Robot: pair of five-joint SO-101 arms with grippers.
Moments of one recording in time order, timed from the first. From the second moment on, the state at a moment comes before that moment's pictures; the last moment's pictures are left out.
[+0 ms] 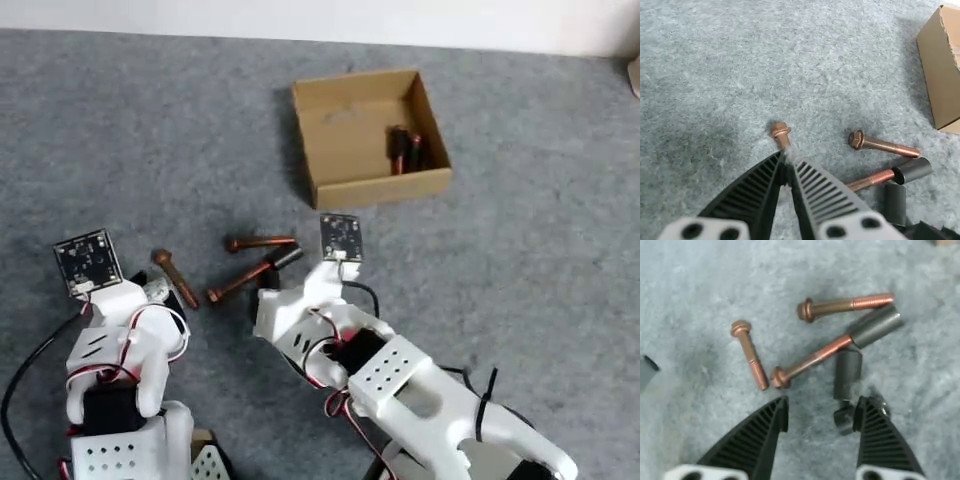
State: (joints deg) left arm -12.8 -93.4 79.7 60.5 17.5; right arm -47.8 -36.9 67.0 18.9 -43.0
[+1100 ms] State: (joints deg) left arm -12.8 -93.3 81.7 57.9 17.4; right arm -47.6 -36.9 70.8 19.0 -36.4
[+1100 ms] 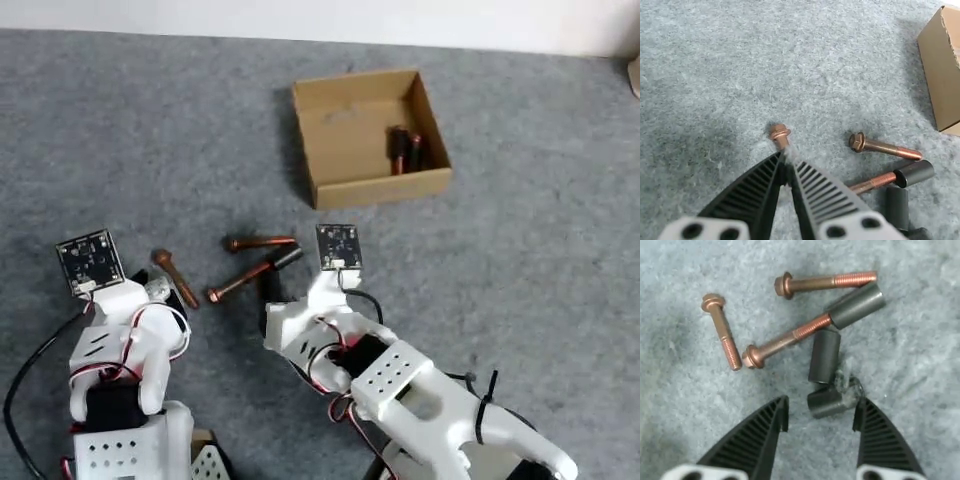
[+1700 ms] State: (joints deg) left arm -12.8 -93.8 82.7 57.7 17.4; right arm -43.3 -36.9 72.8 29.0 13.5
